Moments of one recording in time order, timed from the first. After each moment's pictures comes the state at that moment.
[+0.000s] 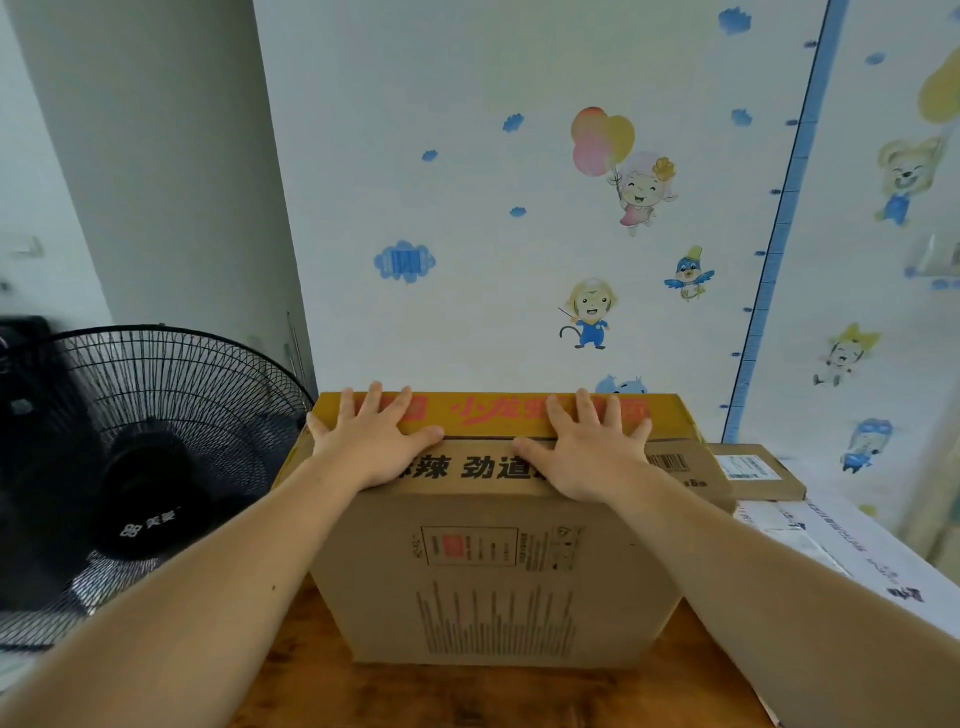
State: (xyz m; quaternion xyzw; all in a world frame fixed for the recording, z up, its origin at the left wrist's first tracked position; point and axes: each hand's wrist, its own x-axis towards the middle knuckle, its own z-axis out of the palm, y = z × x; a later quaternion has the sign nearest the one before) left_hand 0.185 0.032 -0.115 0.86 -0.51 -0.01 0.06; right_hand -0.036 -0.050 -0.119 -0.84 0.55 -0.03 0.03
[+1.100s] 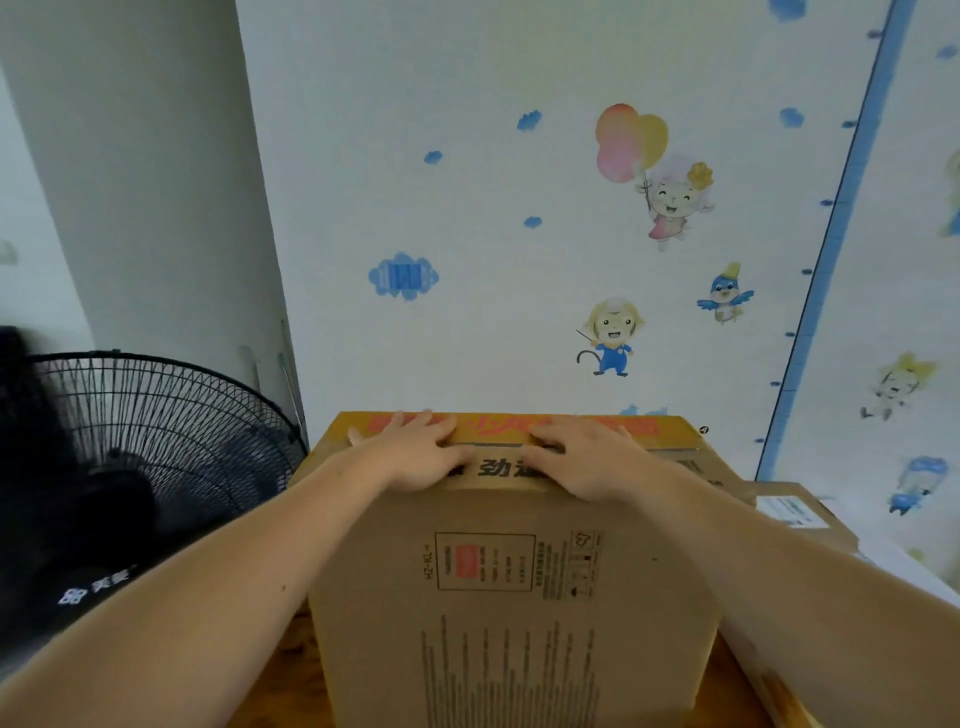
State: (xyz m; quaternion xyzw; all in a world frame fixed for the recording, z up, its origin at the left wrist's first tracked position) left_hand 0.205 -0.056 -0.099 0.81 -0.58 -0.10 0.02; right_hand 0.003 -0.125 -0.099 -0.88 0.46 -0.04 0.09
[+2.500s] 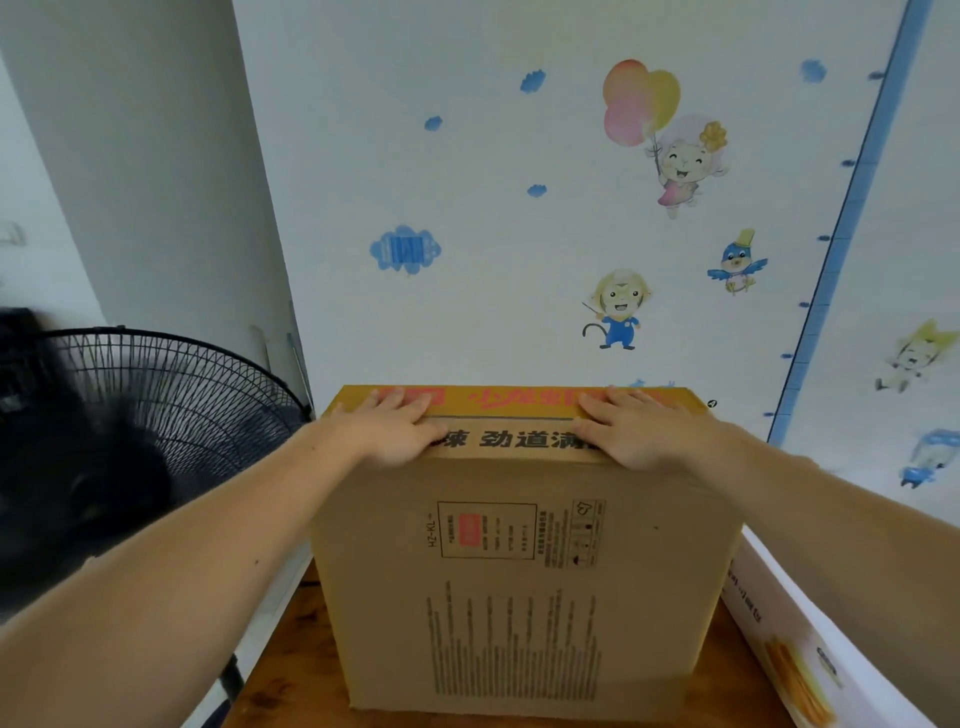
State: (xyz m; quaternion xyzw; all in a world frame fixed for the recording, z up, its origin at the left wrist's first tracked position) left_hand 0.228 -0.043 -0.105 0.82 -0.56 -0.09 -0.04; right_hand -0.033 -0.150 -0.103 -0.87 0.49 0.07 0.05
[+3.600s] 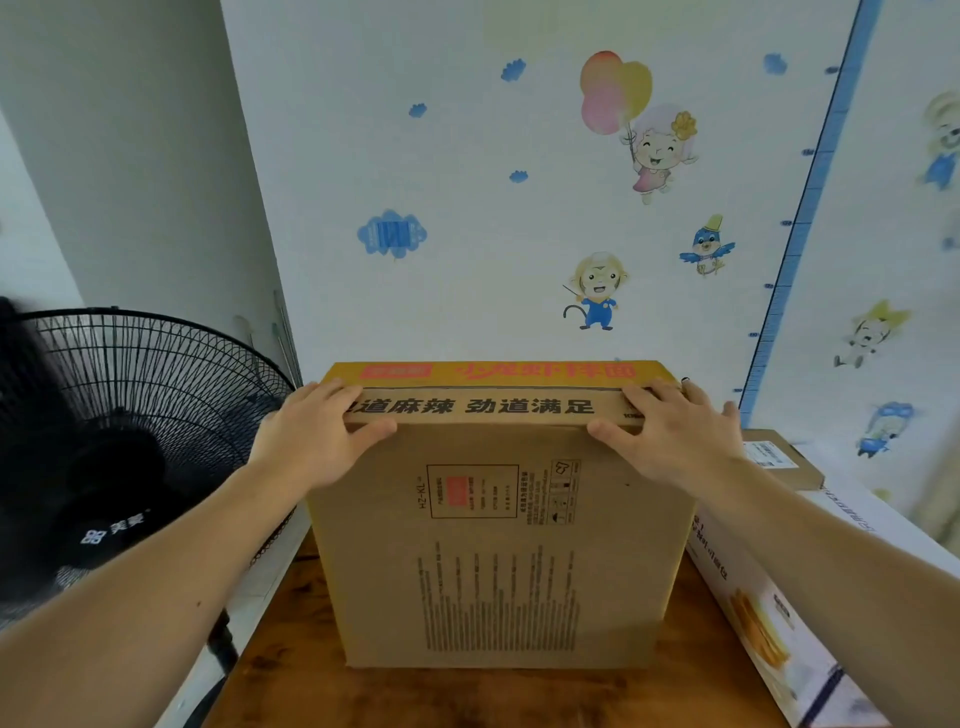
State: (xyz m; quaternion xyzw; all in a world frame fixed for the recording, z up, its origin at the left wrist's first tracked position) left_hand 0.249 0.016 -0.139 0.83 -0.54 0.07 0.12; right_hand -0.086 -0.112 -0.135 -0.80 0.59 -0.08 -0.03
